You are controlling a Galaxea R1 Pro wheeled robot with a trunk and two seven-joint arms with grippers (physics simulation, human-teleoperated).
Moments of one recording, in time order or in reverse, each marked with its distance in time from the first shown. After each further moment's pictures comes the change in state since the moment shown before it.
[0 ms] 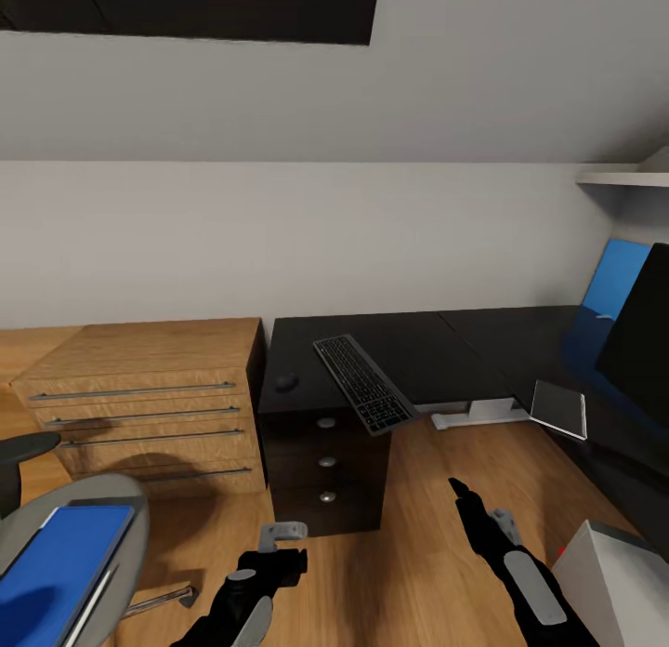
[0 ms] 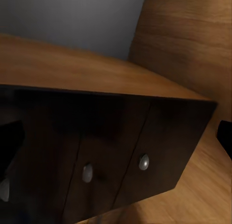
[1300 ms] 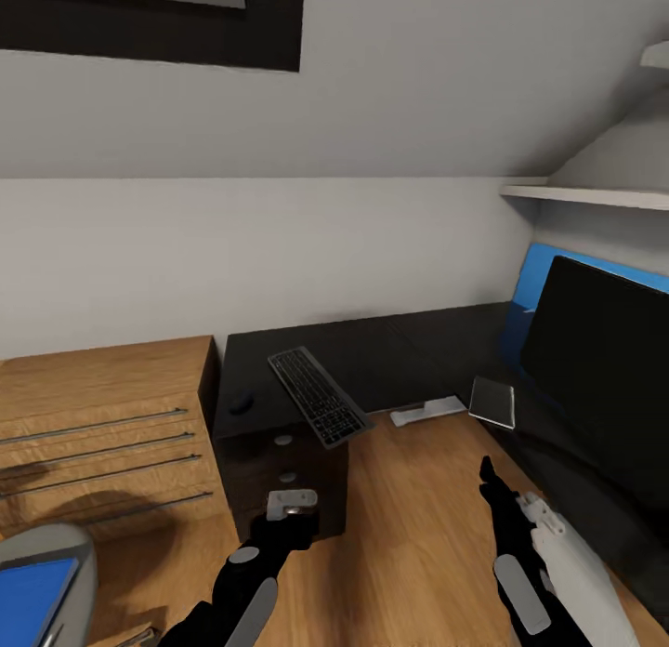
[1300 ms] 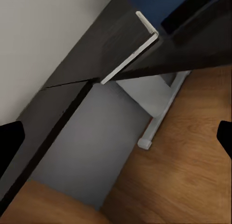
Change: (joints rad) left arm 0.001 0.005 -0.038 -0.202 -0.006 -0.005 0.007; right arm 0.010 0.020 -0.004 -0.013 0.312 -0.583 0.052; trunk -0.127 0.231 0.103
